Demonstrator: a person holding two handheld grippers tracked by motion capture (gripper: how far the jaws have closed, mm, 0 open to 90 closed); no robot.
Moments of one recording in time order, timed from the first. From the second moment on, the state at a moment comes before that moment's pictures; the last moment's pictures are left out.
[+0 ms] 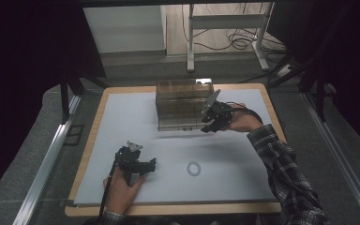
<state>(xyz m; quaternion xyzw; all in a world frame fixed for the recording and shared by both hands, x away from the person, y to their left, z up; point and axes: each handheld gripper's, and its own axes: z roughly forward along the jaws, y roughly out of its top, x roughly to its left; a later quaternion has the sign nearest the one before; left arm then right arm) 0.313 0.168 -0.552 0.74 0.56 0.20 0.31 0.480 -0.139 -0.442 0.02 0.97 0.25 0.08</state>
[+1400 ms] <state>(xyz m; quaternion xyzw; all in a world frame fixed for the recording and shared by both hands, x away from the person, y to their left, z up) 0.313 0.168 -0.552 0.74 0.56 0.20 0.31 0.428 -0.156 -0.468 0.10 0.95 0.28 0.08</state>
